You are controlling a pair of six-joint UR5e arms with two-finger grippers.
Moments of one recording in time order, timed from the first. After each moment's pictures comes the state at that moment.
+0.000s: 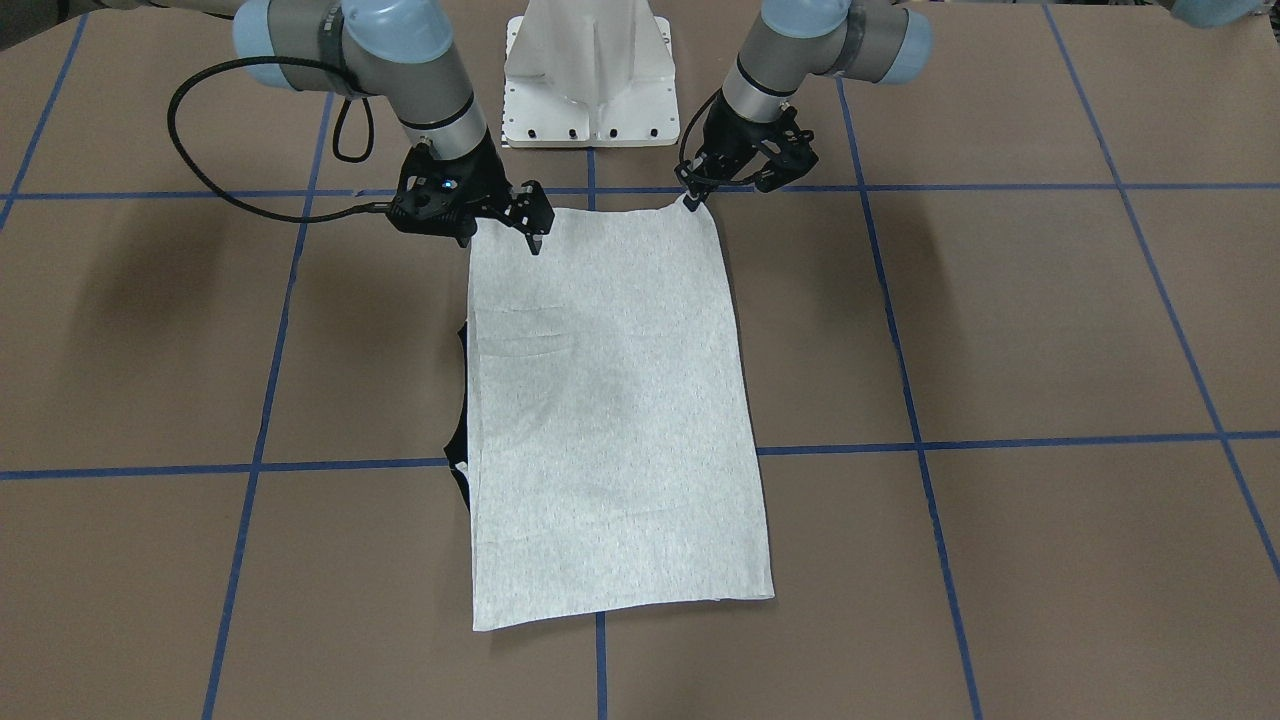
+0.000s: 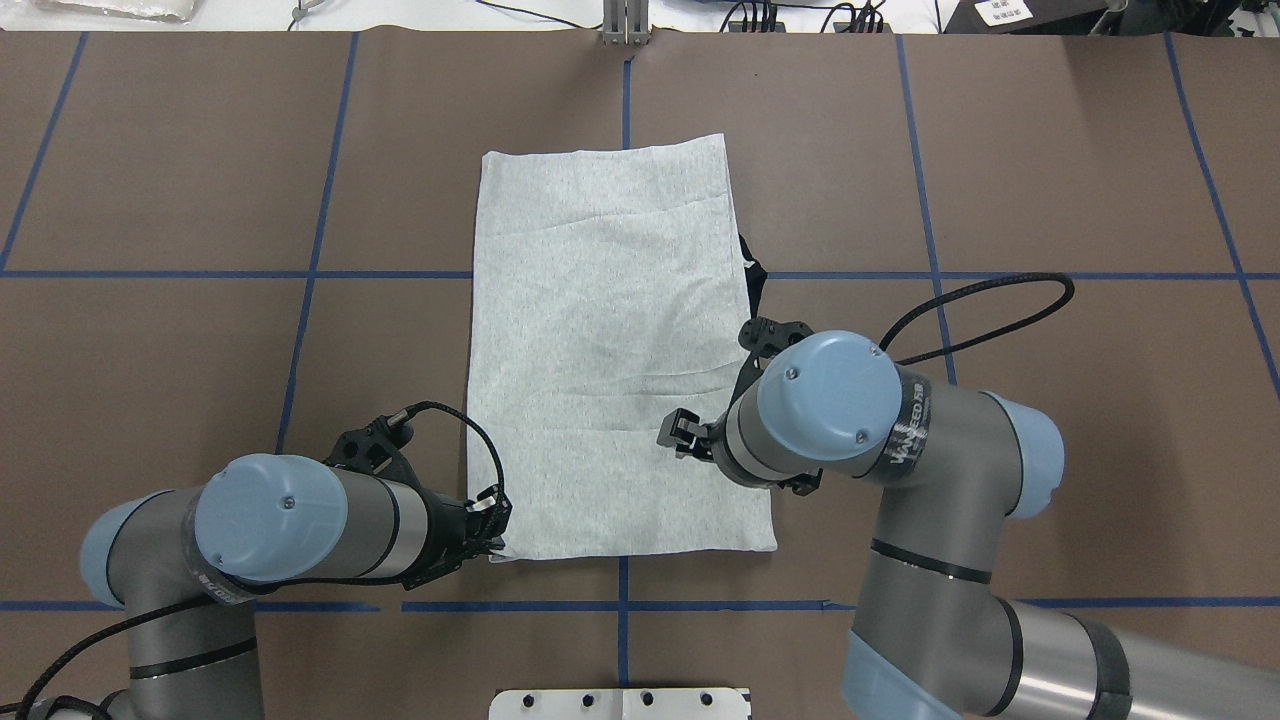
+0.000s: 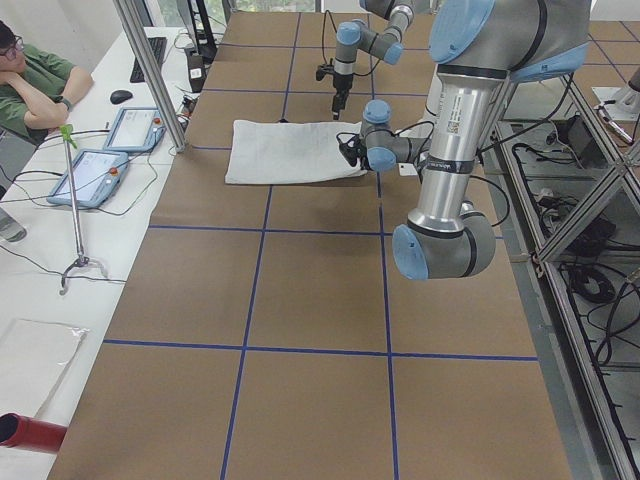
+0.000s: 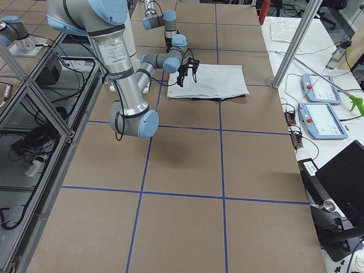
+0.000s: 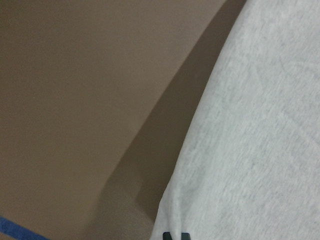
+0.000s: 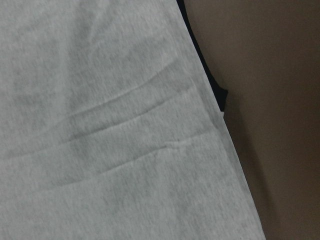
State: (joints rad) left arm -0.29 -1.87 -1.94 -1.98 -1.76 -2.04; right arm 0.37 -1.08 1.90 -1.55 1.78 1.69
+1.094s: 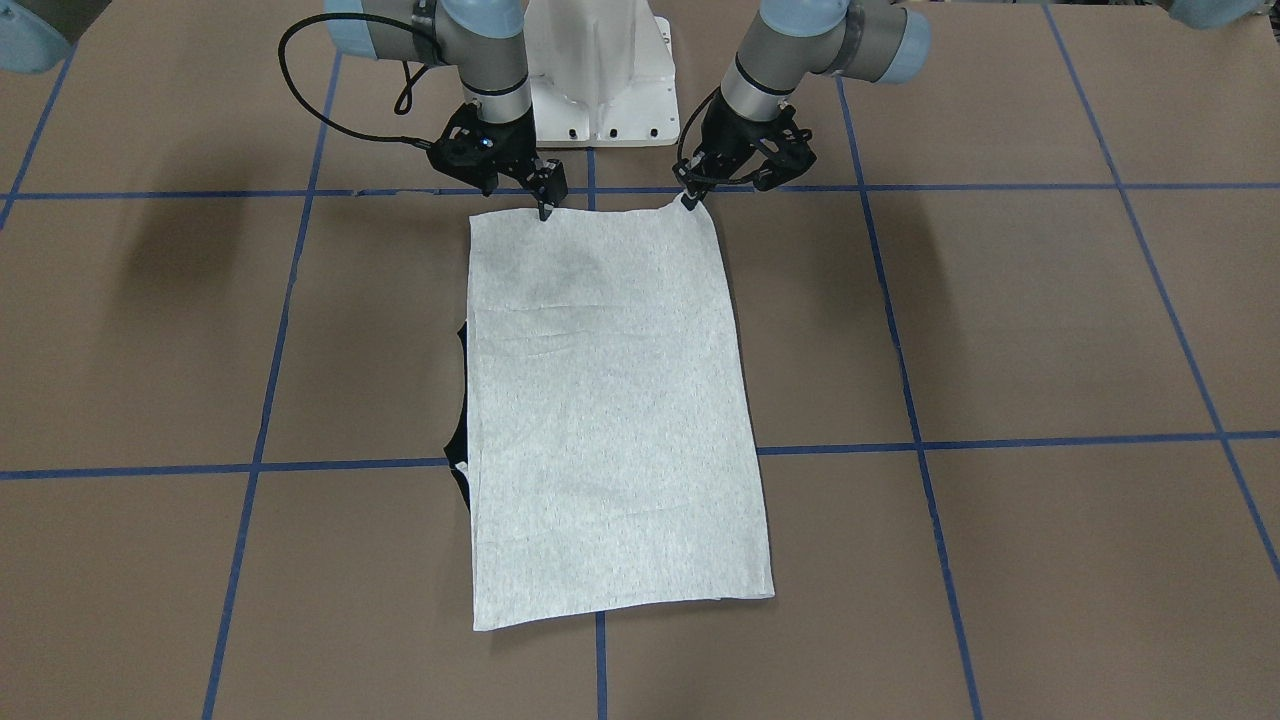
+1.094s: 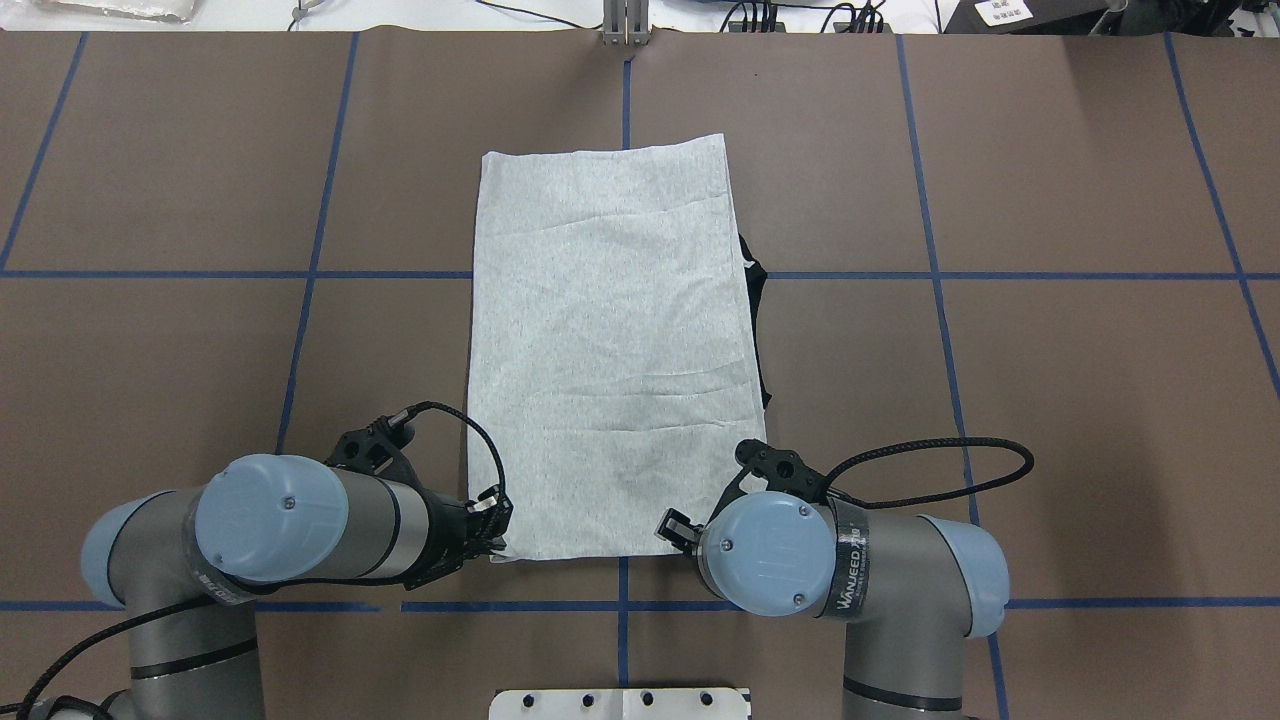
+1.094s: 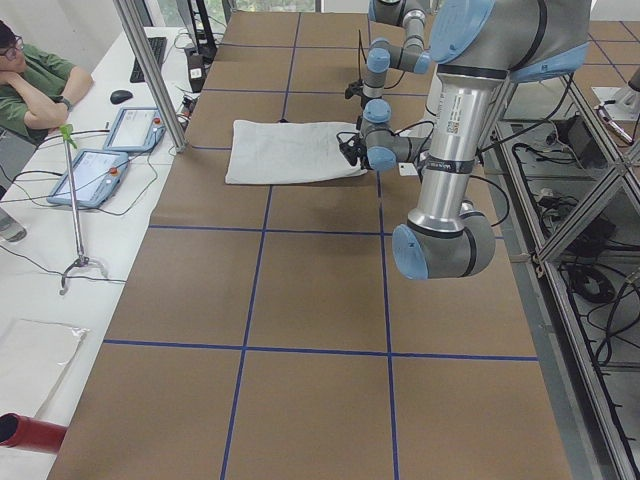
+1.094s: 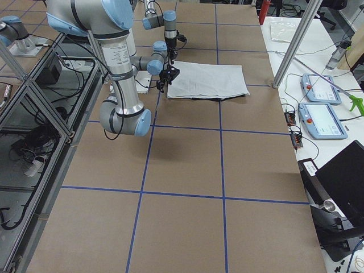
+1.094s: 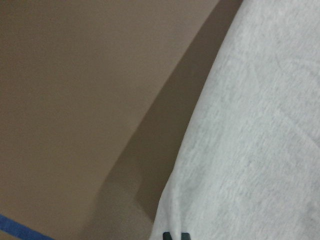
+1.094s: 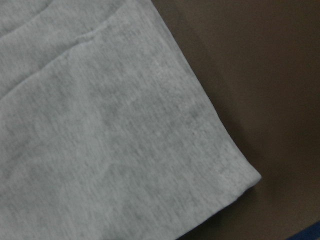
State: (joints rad) left arm -0.29 -1.87 -1.94 -1.98 -1.76 -2.04; right arm 0.20 -1.10 1.88 -1.58 1.64 1.95
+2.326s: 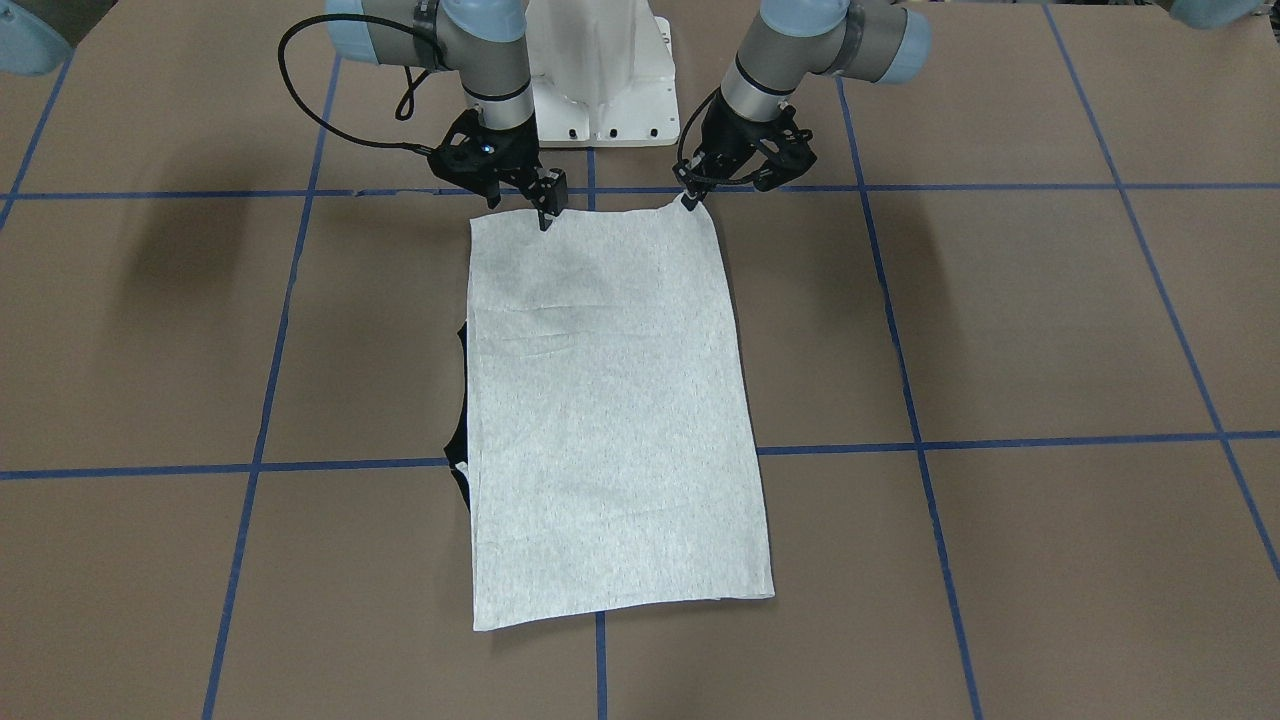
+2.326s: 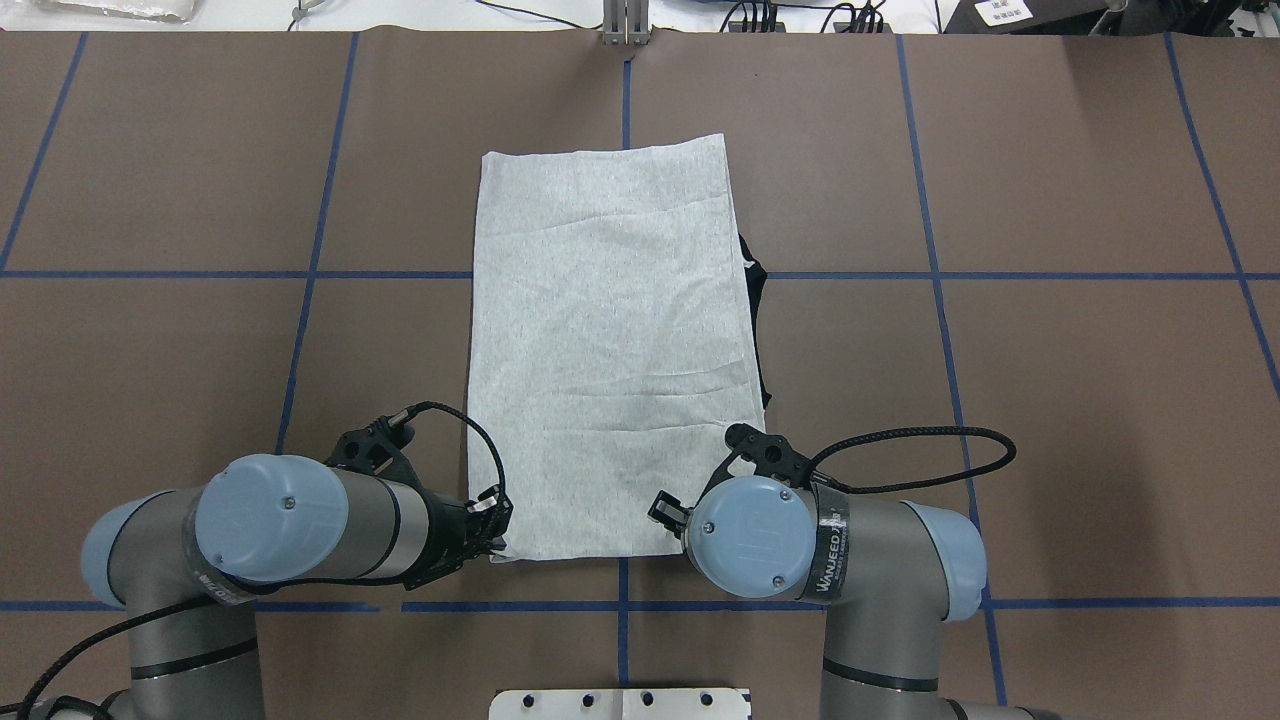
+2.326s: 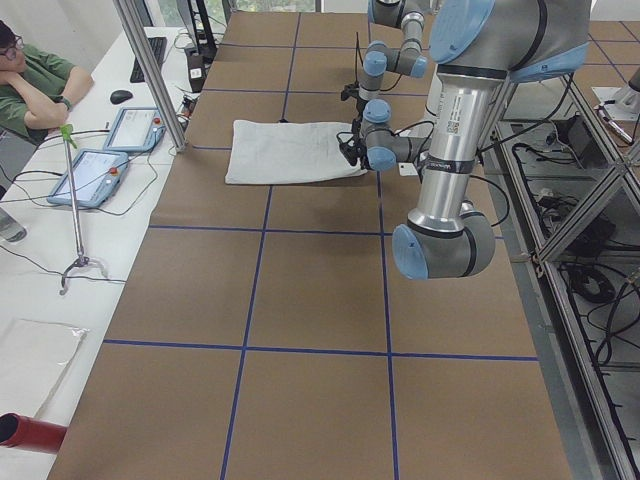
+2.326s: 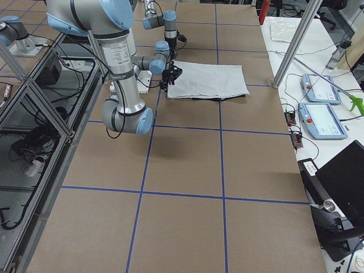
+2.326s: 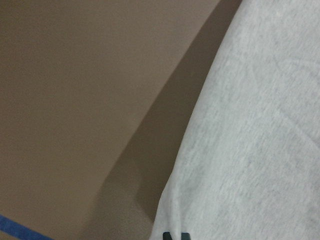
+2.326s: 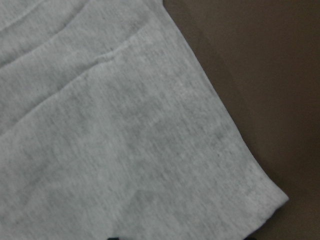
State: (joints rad) left arm -0.29 -1.87 -1.94 -1.98 -1.76 -2.04; right arm 0.22 -1.07 1.83 -1.57 1.63 1.95
